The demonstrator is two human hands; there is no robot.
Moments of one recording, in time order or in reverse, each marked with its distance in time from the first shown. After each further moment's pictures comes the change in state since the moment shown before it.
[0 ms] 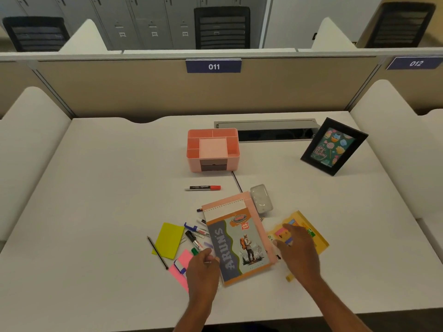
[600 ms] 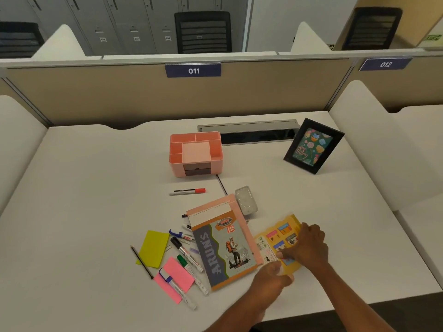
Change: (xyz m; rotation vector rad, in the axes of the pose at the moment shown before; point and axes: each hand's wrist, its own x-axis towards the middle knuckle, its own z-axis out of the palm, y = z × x) left_hand -0.080 0.041 0.128 0.003 -0.846 -0.130; right_hand 0.039 0.048 -0.041 -0.397 -0.162 0.228
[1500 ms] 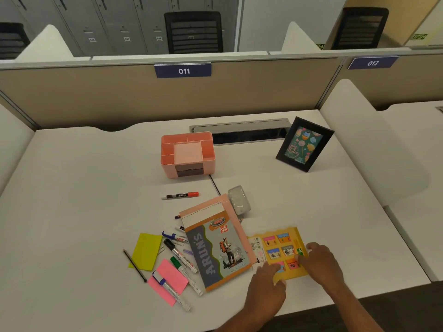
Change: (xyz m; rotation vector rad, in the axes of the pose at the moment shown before) left_hand -0.002 -0.019 0.014 0.439 0.136 0.245; right_hand -0.030 0.053 0.000 0.236 -0.076 0.128
